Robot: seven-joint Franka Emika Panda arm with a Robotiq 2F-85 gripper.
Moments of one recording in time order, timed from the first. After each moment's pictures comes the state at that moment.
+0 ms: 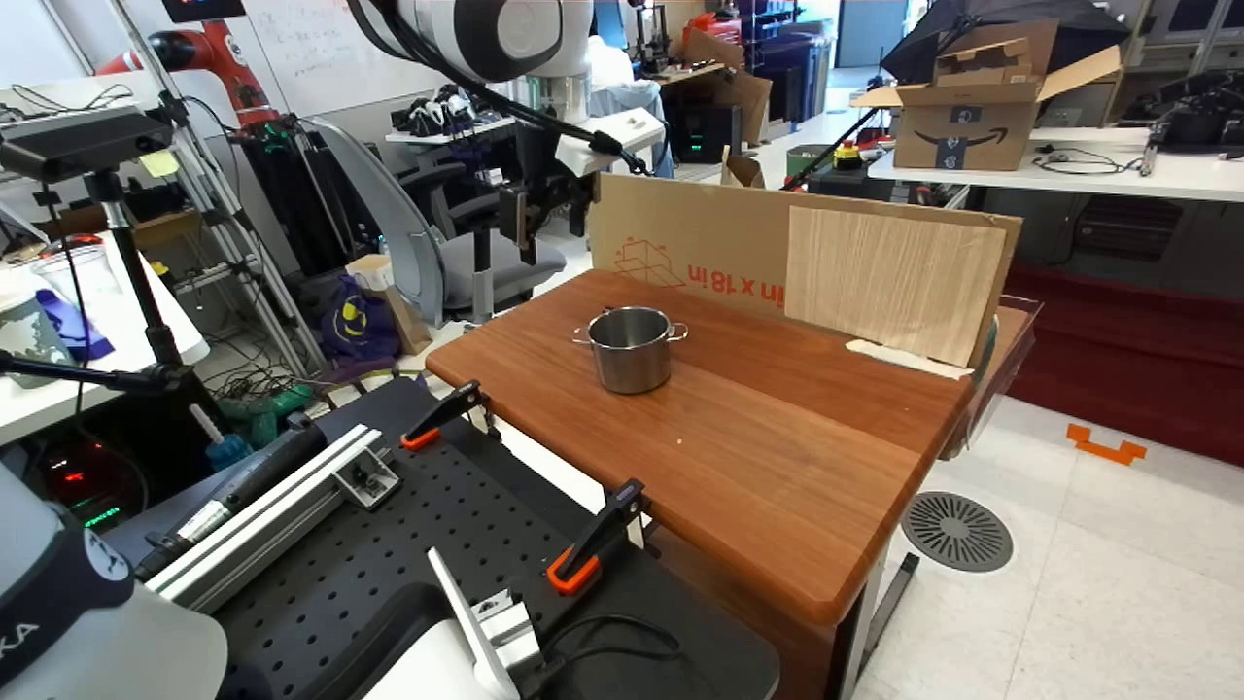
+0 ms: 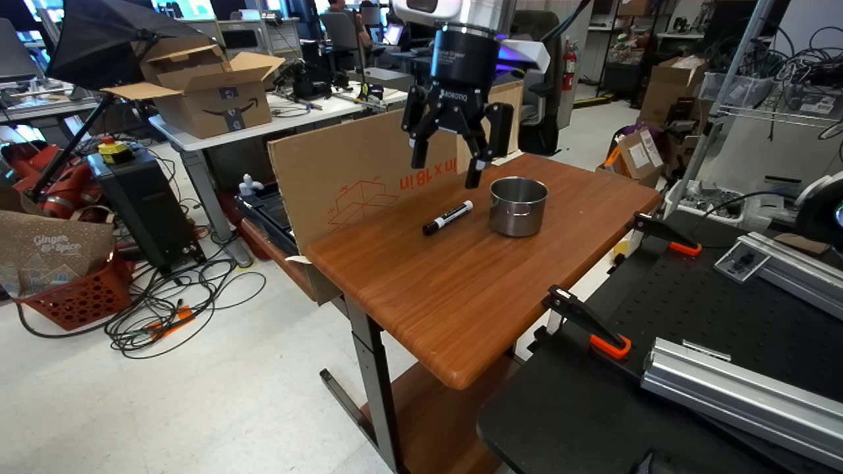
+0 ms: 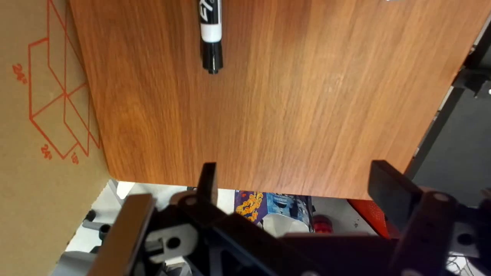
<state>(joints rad) -0.49 0.33 0.72 -2.27 0.05 2.58 -1.56</state>
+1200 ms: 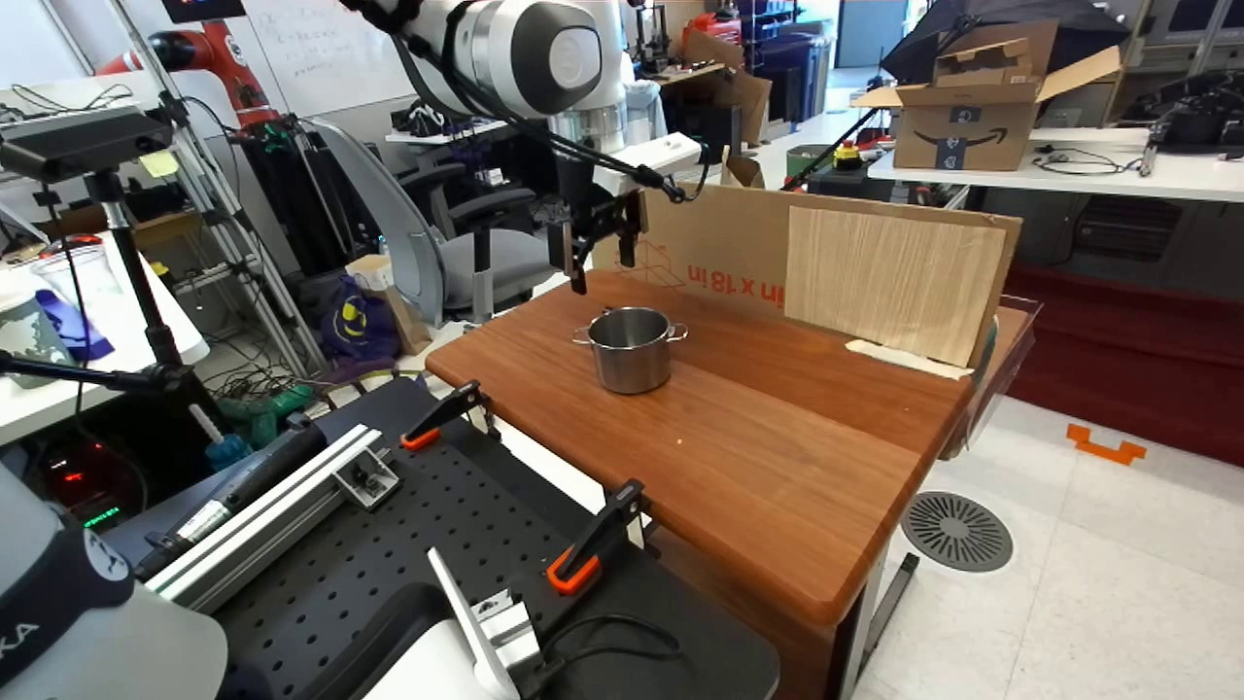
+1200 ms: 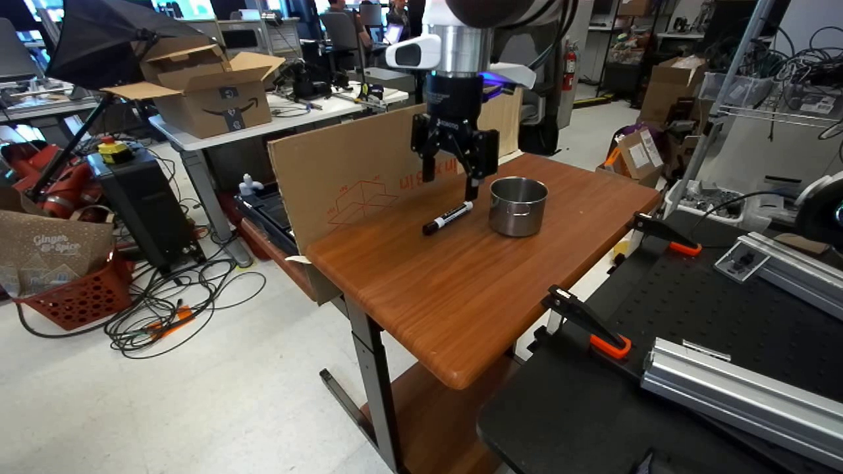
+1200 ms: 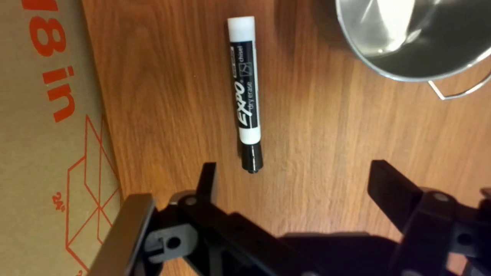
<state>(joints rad) -0.02 0.43 0.22 -2.13 -0.07 2.57 -1.39</state>
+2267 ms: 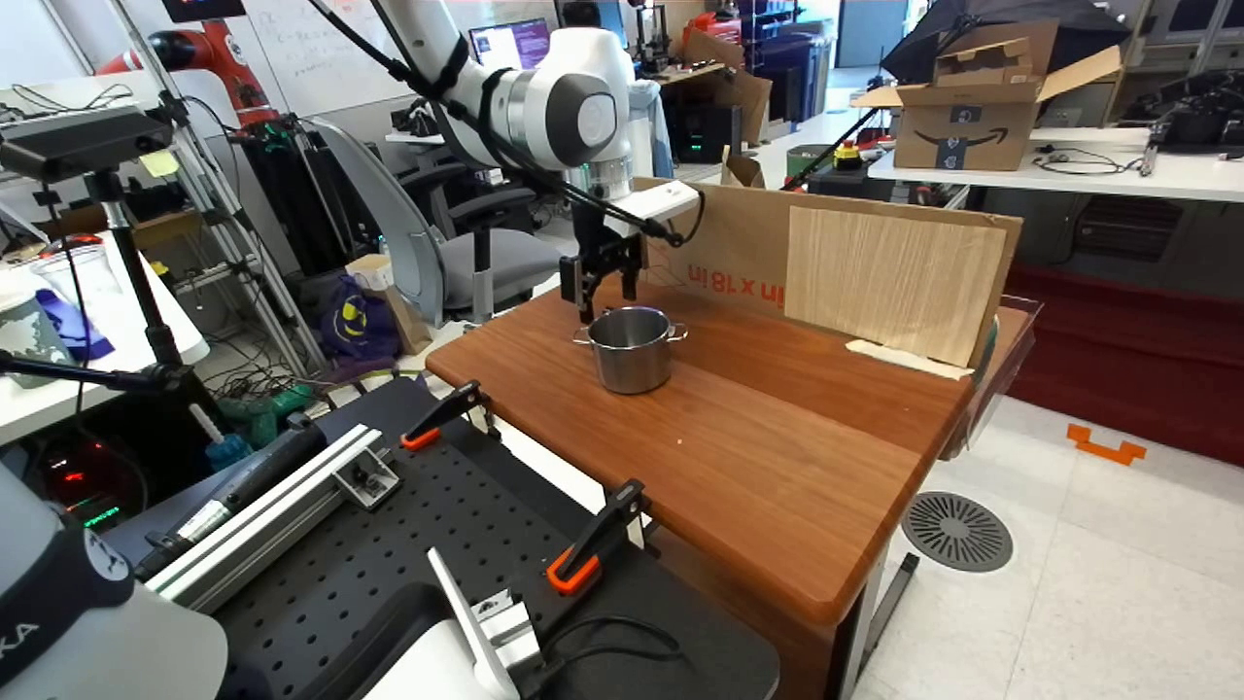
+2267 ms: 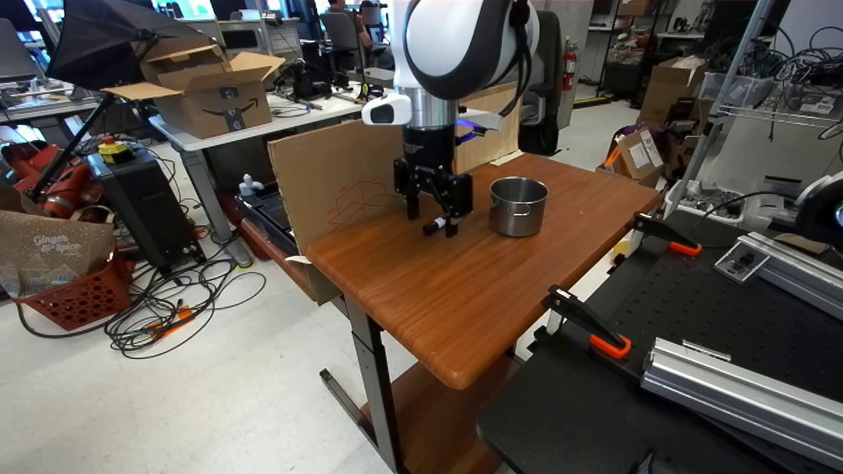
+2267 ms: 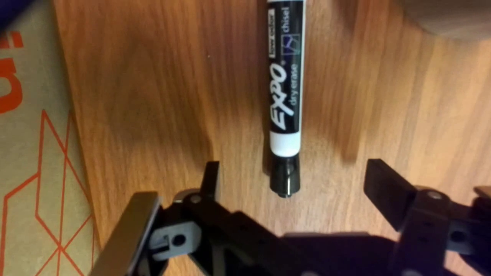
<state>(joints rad) 0.04 0.64 0.19 -1.97 -0.15 2.56 -1.33</state>
